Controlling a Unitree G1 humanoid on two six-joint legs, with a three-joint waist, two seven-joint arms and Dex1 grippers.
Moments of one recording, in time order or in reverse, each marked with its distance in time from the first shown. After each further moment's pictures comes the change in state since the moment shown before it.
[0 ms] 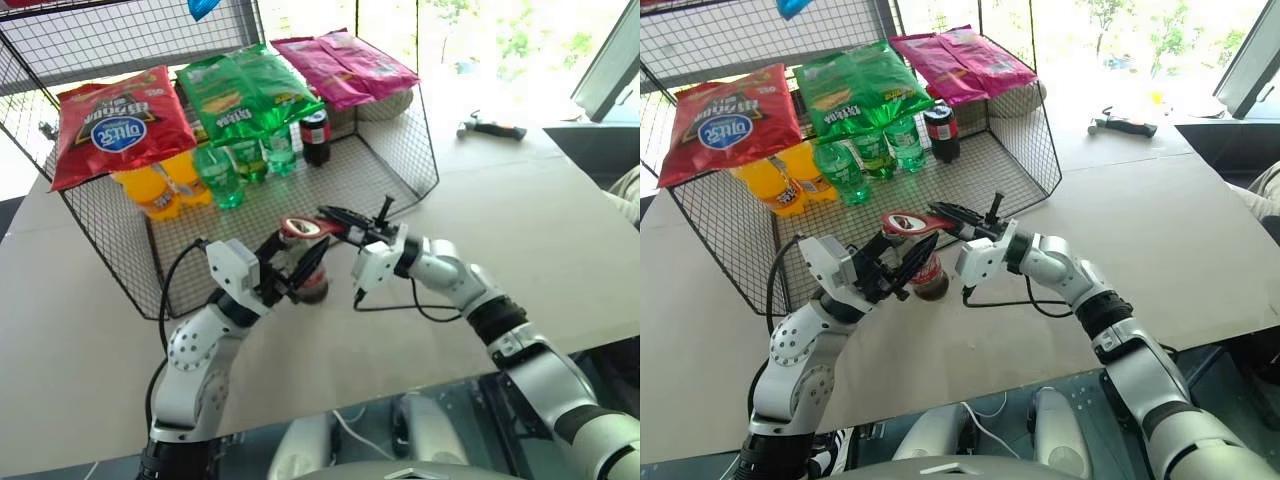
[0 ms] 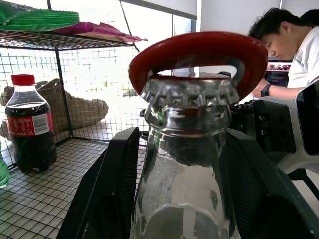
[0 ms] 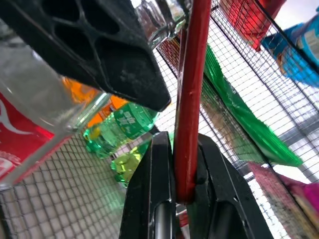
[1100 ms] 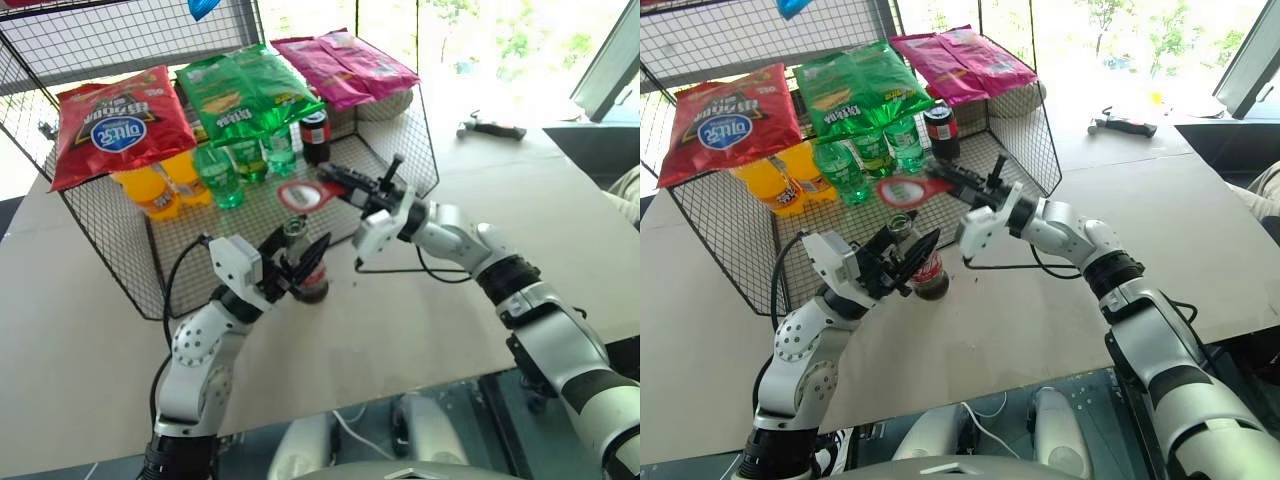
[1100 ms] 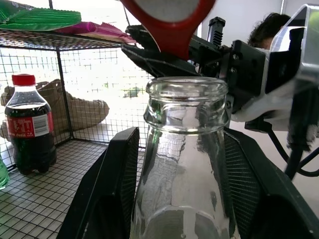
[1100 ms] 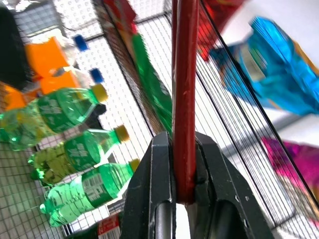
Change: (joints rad) left arm -0.022 -0.005 -0.009 0.017 0.004 0.000 0.006; right arm -0.186 -0.045 -0.021 0.151 0.023 -0.012 -0.189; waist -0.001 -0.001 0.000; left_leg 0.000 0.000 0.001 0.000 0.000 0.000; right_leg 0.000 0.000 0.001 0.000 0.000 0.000
